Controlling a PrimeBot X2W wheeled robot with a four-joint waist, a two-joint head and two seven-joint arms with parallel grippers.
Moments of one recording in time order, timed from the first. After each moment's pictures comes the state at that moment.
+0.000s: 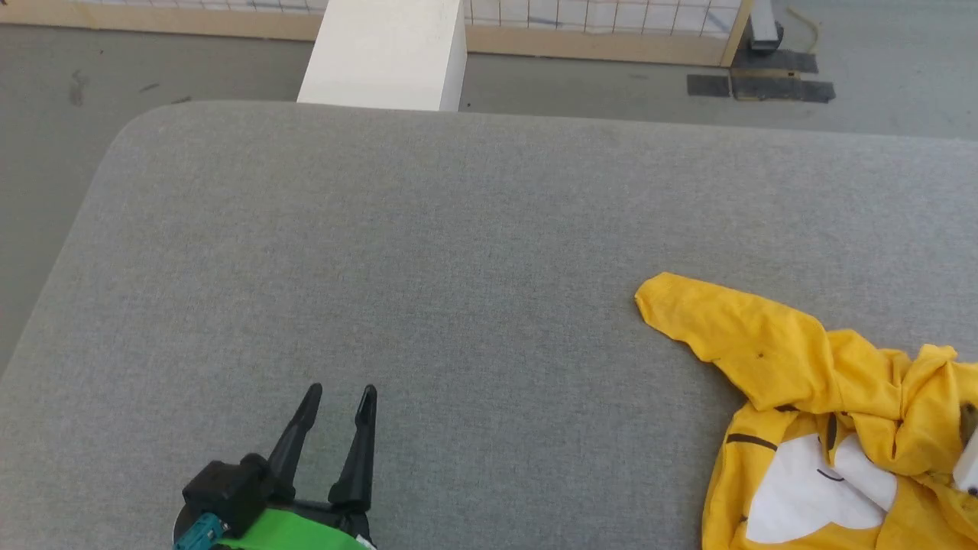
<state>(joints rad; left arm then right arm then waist) 0.09 0.15 -0.19 0.00 -0.40 -0.12 -0.26 -0.17 -0.08 -0.62 0.17 -0.02 0.13 0.62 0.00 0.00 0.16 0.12</state>
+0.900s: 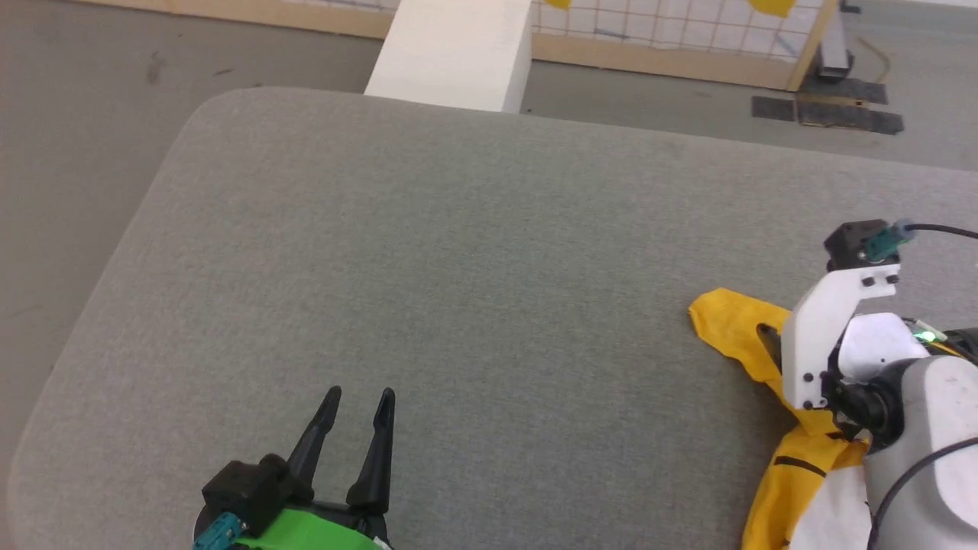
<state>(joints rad) 0.09 0.12 -0.21 0.02 -0.40 -0.12 -0.26 -0.36 -0.11 -0.10 0.17 0.10 0.13 0.90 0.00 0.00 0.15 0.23</state>
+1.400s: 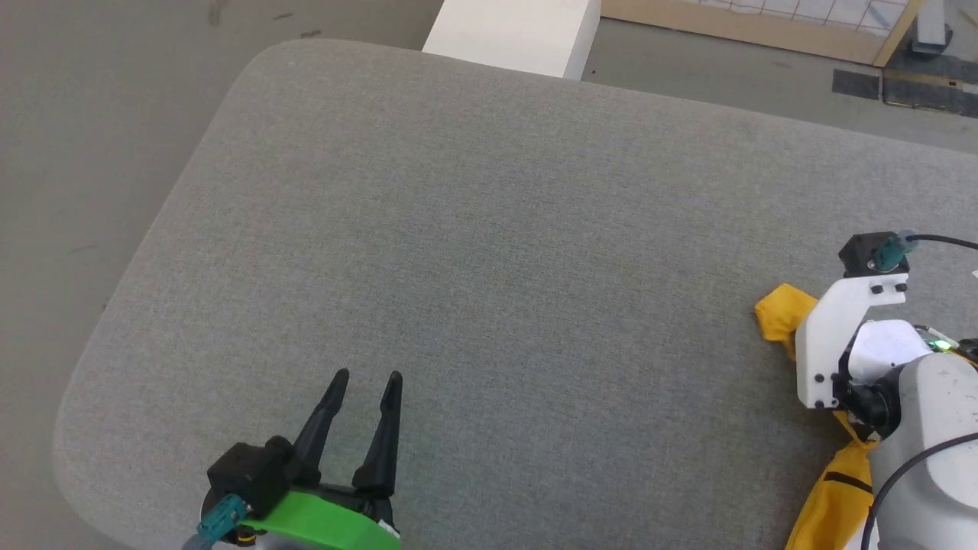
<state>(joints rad) 0.05 0.13 -0.24 0.03 -0.42 -0.12 -0.26 -0.41 -0.11 -0.17 0.38 -0.04 0.13 0.80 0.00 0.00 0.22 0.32</state>
